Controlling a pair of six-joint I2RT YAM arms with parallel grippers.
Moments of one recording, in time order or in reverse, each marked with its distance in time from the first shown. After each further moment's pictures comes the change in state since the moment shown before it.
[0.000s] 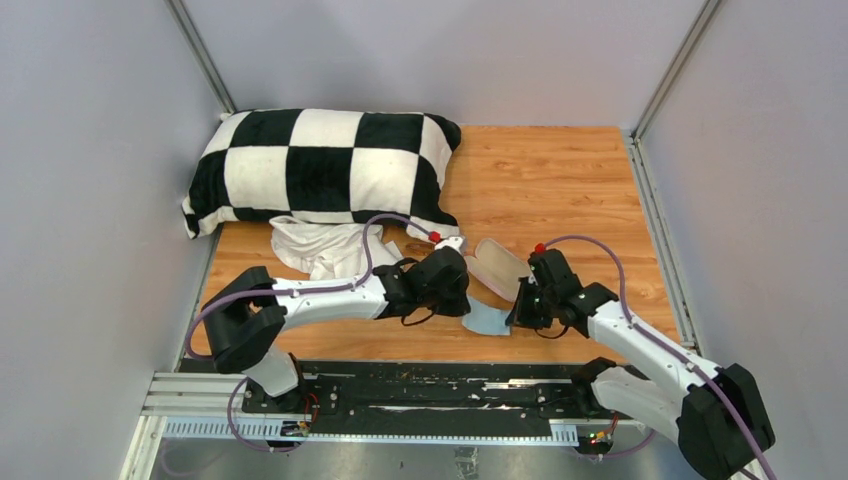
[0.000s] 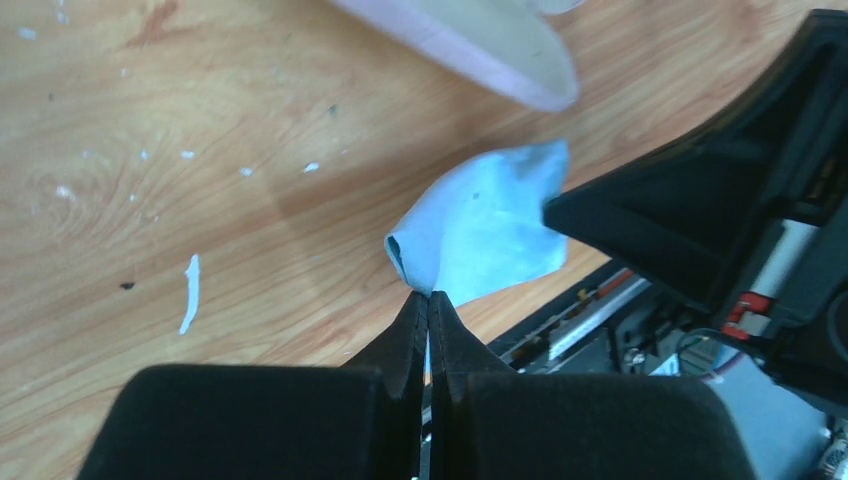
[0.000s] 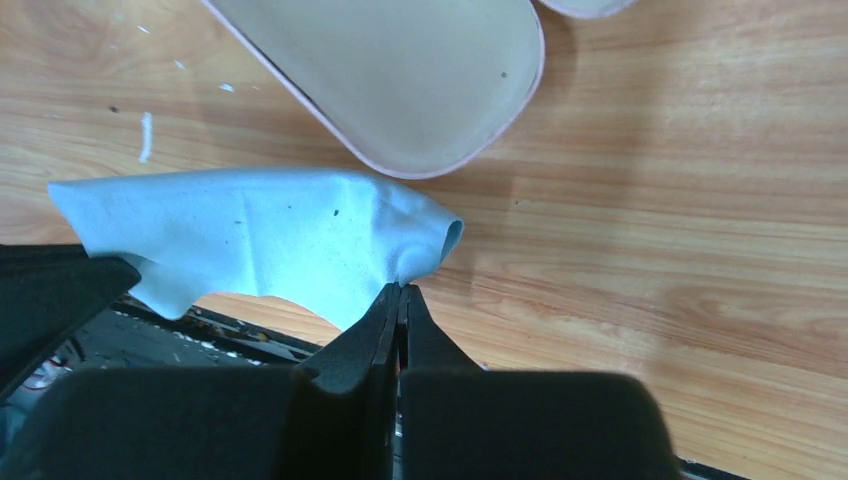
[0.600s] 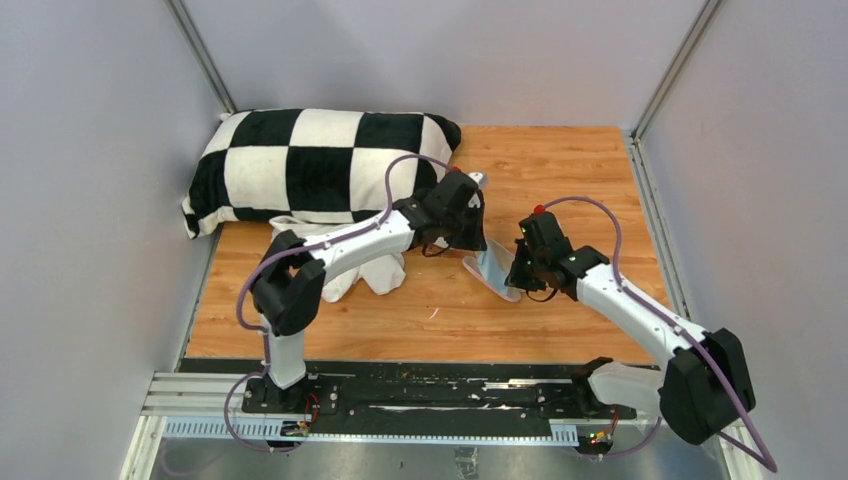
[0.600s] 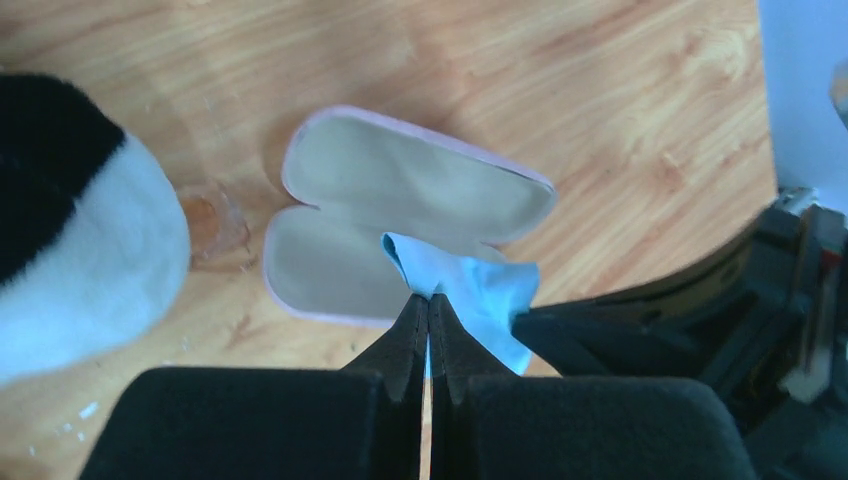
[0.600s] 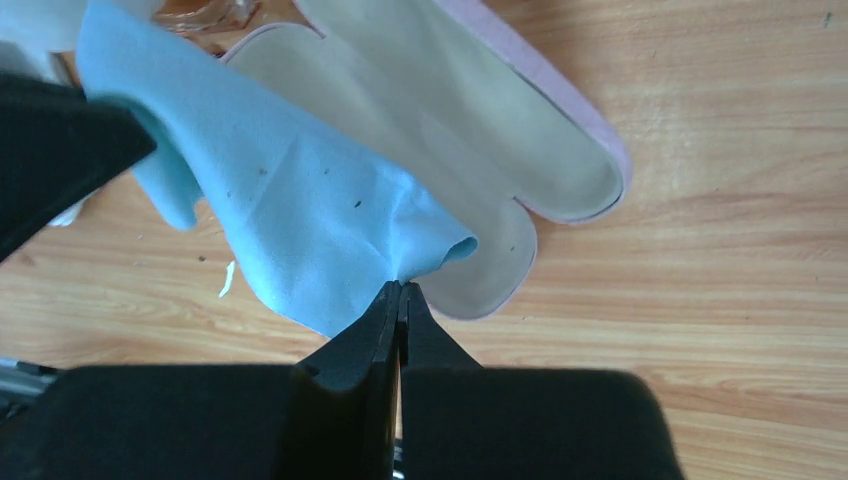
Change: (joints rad) left arm 0.222 0.248 0.517 -0.187 0.191 0.250; right arm -0.014 0.163 0.290 -0.040 0.178 -0.003
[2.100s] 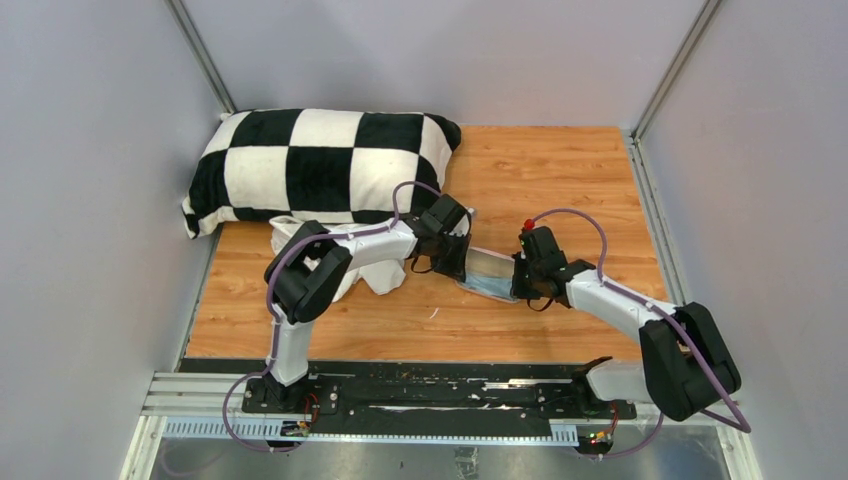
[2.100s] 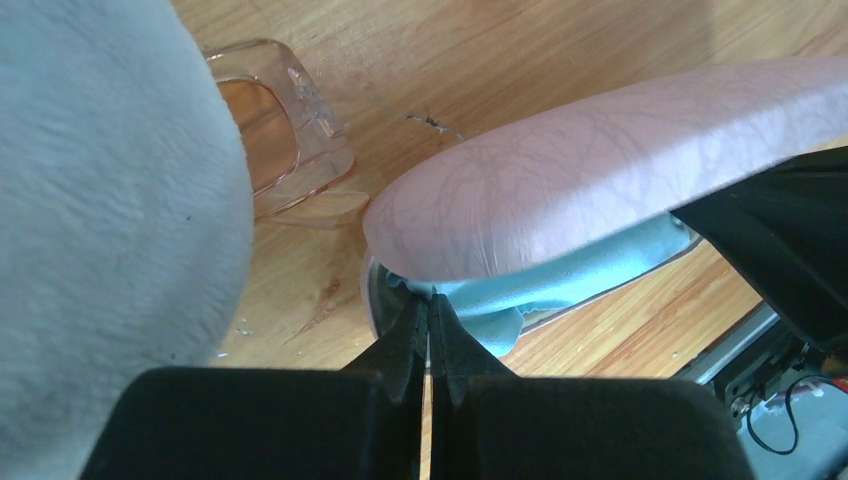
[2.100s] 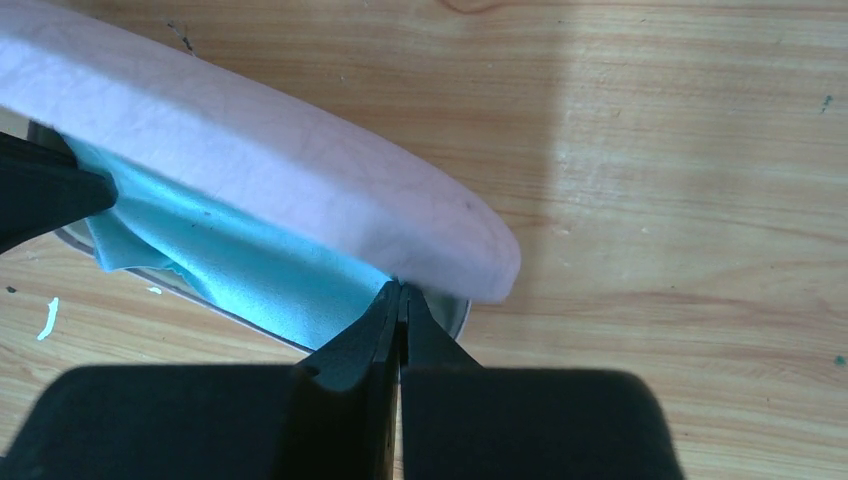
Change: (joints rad) left arm 0.070 0.159 -0.111 -0.011 0.142 0.129; right arm -0.058 0.146 -0.169 0.272 0.000 -0.230
